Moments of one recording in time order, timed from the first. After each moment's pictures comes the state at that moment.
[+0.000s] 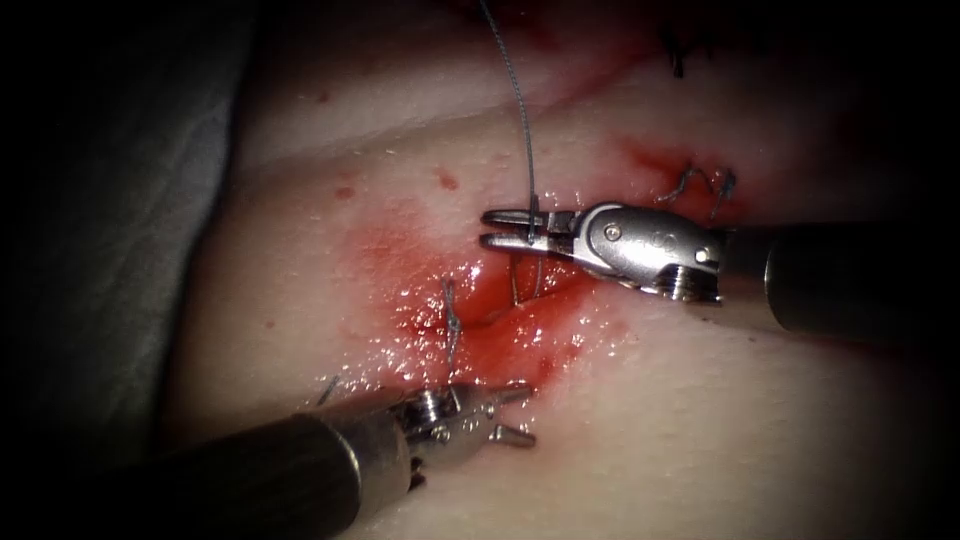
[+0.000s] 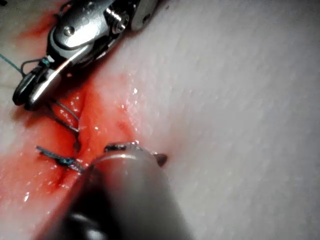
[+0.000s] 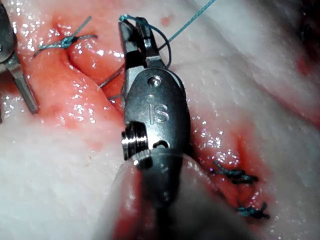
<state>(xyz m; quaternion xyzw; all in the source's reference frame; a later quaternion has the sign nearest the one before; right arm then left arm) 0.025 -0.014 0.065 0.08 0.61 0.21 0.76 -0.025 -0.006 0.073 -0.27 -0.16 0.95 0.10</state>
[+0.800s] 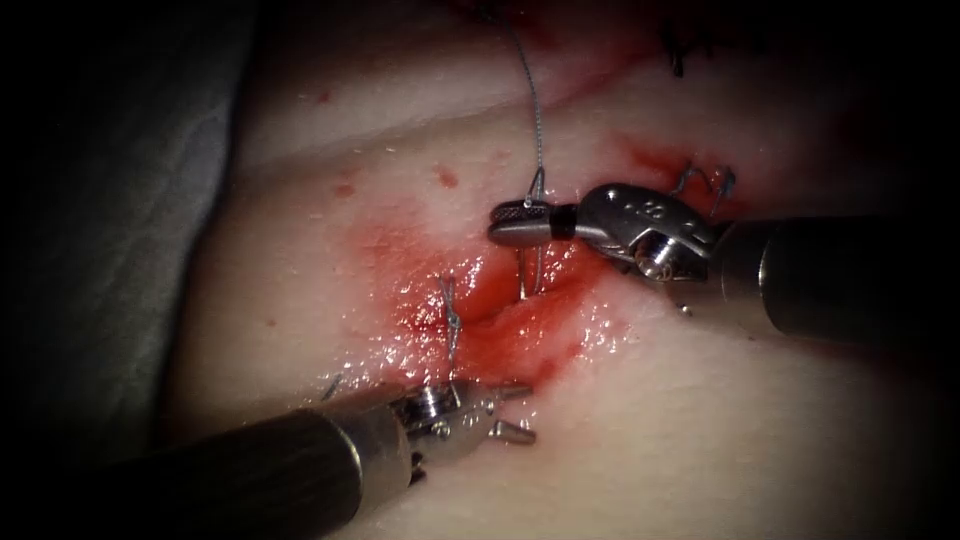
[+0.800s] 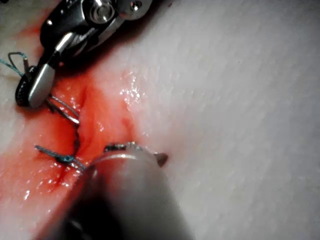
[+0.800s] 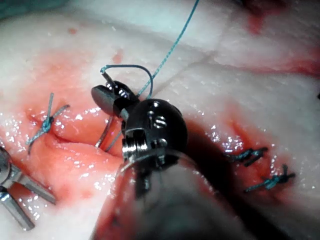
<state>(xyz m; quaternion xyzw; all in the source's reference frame) 0.025 -0.013 0.065 0.30 0.52 0.42 0.68 -0.025 -0.006 0.074 -0.26 -0.16 0.95 0.10</state>
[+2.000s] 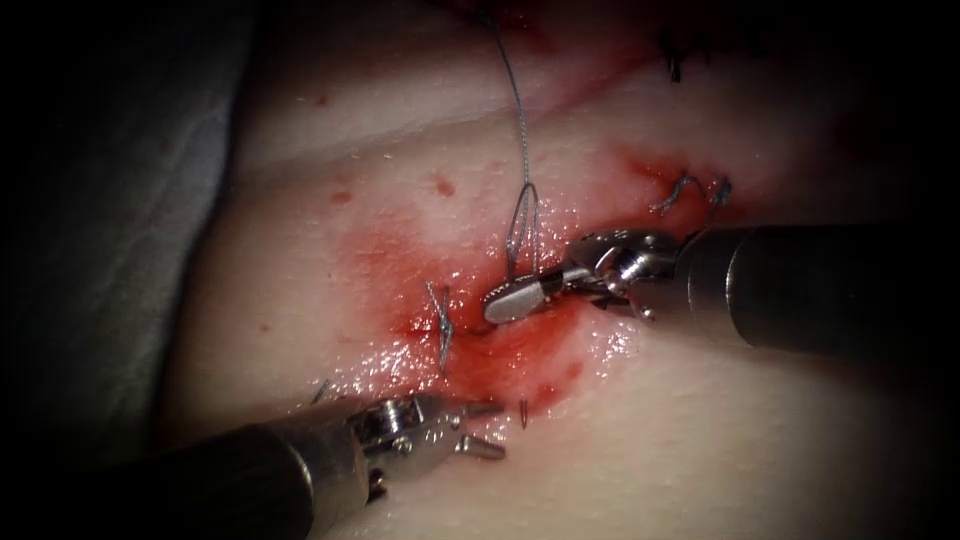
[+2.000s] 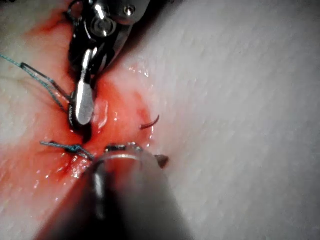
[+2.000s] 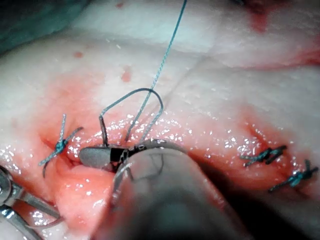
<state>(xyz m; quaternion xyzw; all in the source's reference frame) 0.026 -0.022 0.065 0.57 0.41 0.43 0.57 -0.023 -0.005 0.070 -0.27 -0.16 0.94 0.10</state>
